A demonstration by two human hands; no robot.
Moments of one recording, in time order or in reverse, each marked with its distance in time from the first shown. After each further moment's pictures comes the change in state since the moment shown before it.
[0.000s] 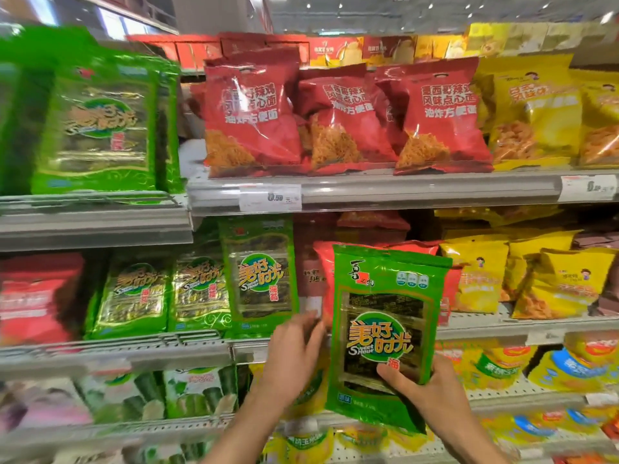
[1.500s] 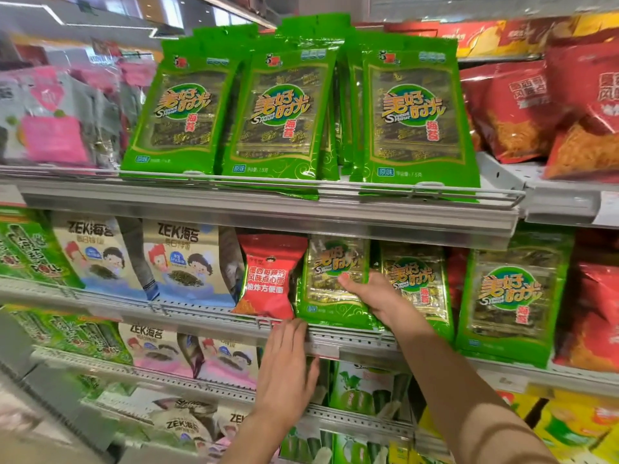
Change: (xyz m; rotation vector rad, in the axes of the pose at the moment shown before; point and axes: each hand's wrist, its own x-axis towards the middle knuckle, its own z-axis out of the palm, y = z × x) left_hand -0.088 -0.264 -0.267 0.651 0.097 -0.080; right_hand 0.113 -0.125 0.451 0.071 -0.463 0.203
